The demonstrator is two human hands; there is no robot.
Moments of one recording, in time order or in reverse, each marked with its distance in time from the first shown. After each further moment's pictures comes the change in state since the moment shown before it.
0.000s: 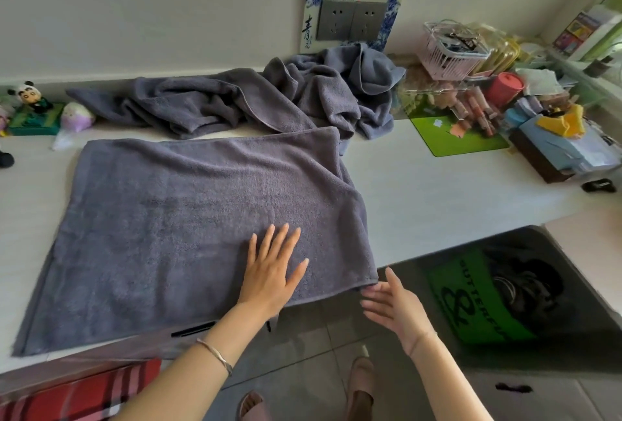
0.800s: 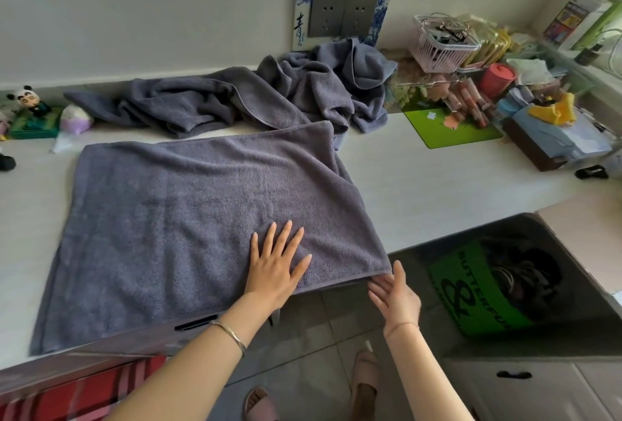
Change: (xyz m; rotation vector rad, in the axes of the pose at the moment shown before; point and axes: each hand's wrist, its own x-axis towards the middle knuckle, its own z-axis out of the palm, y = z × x) left_hand -0.003 0.012 0.008 0.091 -0.134 -0.005; right_hand 0.005 0.026 0.008 0.413 0.276 -0.136
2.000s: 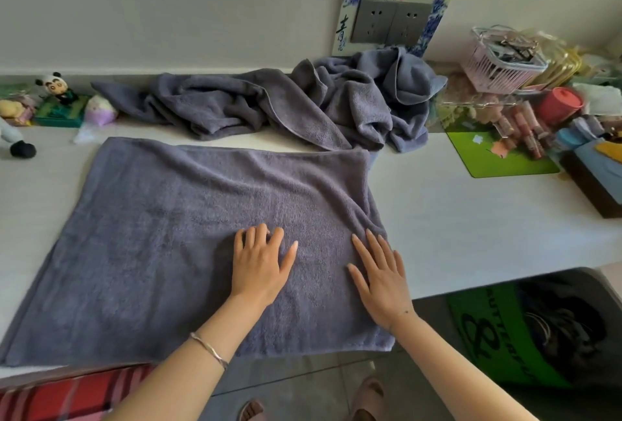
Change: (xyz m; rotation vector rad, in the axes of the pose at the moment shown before) left_hand 0.032 -0.045 -0.022 0.014 0.382 -0.179; right_hand 0.066 -0.010 0.068 -1.568 -0.473 -1.055
